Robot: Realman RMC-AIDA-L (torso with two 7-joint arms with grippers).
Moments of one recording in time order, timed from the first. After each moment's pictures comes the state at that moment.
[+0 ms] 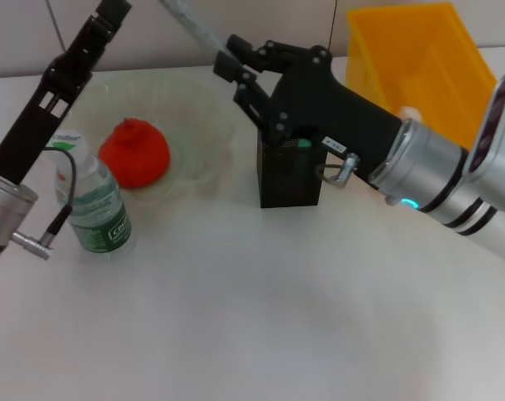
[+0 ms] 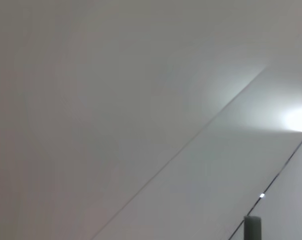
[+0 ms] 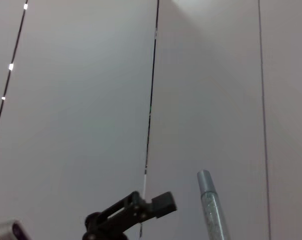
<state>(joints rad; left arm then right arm) -0.49 -2.06 1.97 0.27 -0.10 1.54 -1.29 0.50 2.09 -1.80 -0.45 -0.35 -1.35 0.54</state>
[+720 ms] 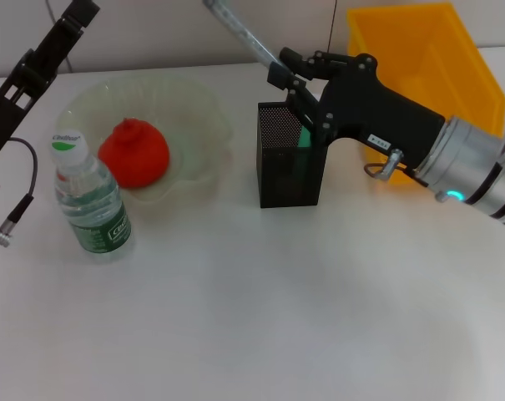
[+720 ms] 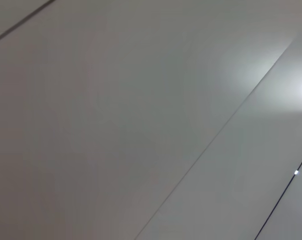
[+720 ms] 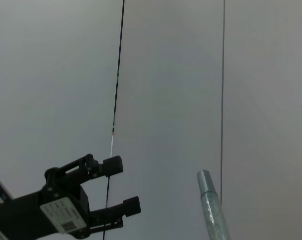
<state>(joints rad) -0.53 -2.00 1.94 0.19 -0.09 1.53 -1.26 0.44 2.07 -1.51 -0.52 -0.71 -1.28 0.68</state>
